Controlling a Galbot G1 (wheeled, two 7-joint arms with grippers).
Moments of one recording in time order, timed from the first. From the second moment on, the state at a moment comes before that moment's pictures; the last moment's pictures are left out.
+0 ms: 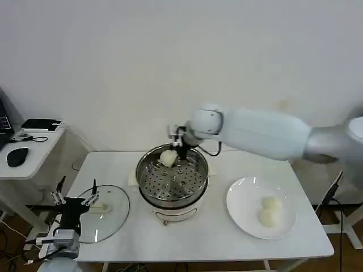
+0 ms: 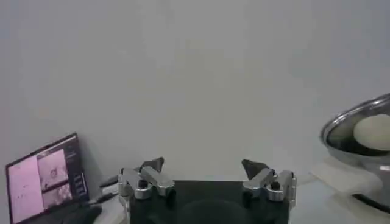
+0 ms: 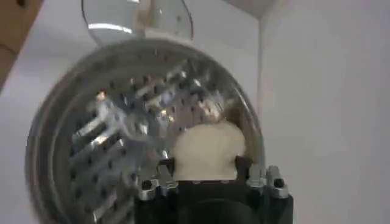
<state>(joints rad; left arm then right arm) 1.54 -1.15 -0.63 -2.09 0.00 0.12 -0.28 0.54 1.27 -1.30 1.28 0.71 -0.57 -0.68</state>
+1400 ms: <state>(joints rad) 1.55 -1.15 -0.62 -2.12 0.00 0.10 -0.28 0.62 1.11 -1.31 1.37 0.57 -0.53 -0.75</state>
